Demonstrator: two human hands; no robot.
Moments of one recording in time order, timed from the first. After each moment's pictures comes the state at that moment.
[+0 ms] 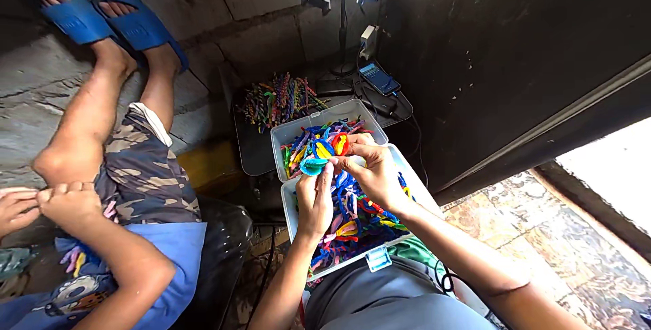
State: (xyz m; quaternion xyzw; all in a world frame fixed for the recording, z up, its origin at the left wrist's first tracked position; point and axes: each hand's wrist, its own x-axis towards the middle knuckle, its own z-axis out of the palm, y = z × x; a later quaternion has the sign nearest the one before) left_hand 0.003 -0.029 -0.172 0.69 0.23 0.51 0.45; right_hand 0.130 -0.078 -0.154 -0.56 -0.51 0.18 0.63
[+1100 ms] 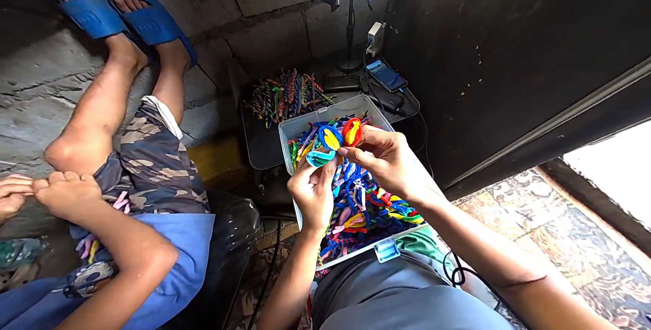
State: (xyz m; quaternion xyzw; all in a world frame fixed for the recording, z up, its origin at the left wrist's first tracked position) left_hand 0.000 -0.025 -0.170 0.62 0.20 0.63 0.43; right_hand 0.132 -0.085 -0.129 -0.49 -0.56 0.23 0.63
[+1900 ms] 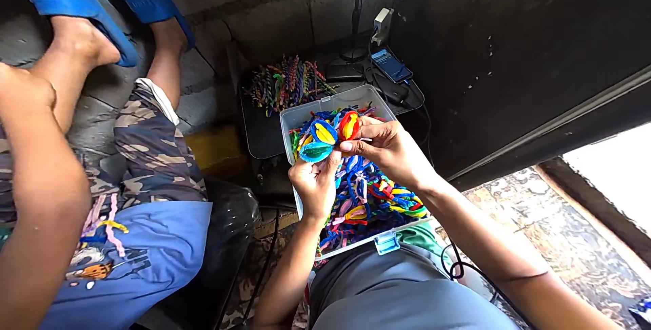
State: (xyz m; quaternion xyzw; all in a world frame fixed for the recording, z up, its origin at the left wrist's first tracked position) left_hand 0.000 -0.025 -0.172 0.62 0.21 0.63 0.41; right_hand 0.136 -0.085 -0.120 -0.49 -0.55 0.33 0.59
